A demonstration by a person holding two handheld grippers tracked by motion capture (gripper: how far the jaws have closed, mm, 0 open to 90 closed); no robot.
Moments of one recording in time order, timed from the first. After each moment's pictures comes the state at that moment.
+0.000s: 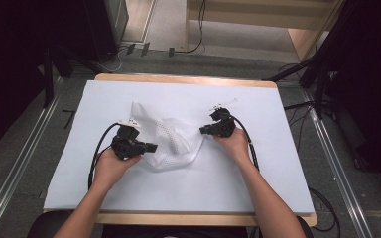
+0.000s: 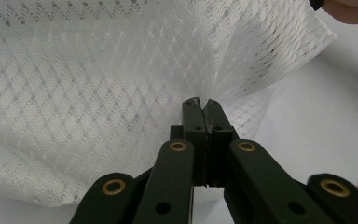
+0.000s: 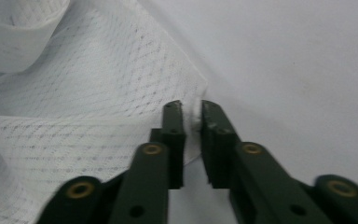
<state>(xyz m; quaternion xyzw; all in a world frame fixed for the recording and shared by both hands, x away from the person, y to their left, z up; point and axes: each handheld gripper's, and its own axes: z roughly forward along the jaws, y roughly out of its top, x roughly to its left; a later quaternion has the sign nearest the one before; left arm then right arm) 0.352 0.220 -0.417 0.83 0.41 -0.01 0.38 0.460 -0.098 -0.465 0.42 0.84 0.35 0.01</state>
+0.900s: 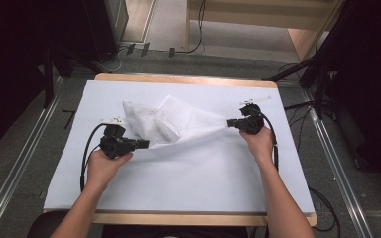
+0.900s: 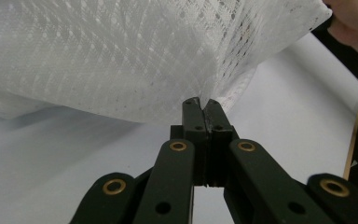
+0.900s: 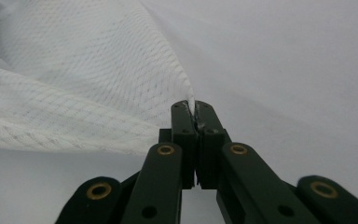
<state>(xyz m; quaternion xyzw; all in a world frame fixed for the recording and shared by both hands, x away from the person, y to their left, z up) 0.349 0.247 -0.420 0.79 0.44 -0.02 0.43 0.457 -0.179 -0.442 0.48 0.79 0.37 0.07</state>
